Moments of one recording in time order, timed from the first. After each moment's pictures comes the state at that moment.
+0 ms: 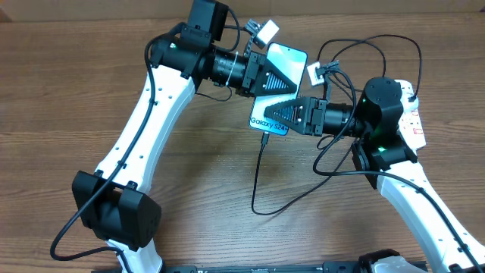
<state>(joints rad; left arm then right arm) -0.37 1.90 1.90 -0.95 1.30 -0.29 0.23 1.31 0.86 0.33 -1.16 0.98</state>
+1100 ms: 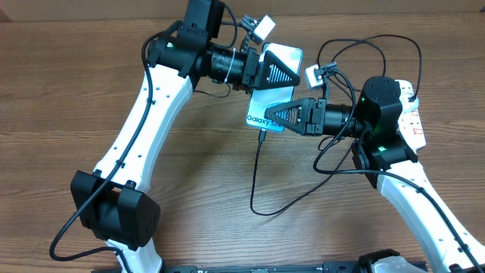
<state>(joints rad) -0.35 1.90 1.90 -0.90 1.24 -0.32 0.23 1.31 0.87 0.30 -1.17 1.04</state>
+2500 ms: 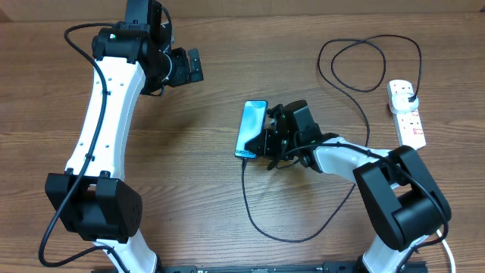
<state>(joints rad) -0.12 1.90 1.90 -1.18 0.18 -0.32 0.46 1.88 0.87 0.11 -0.61 0.68</state>
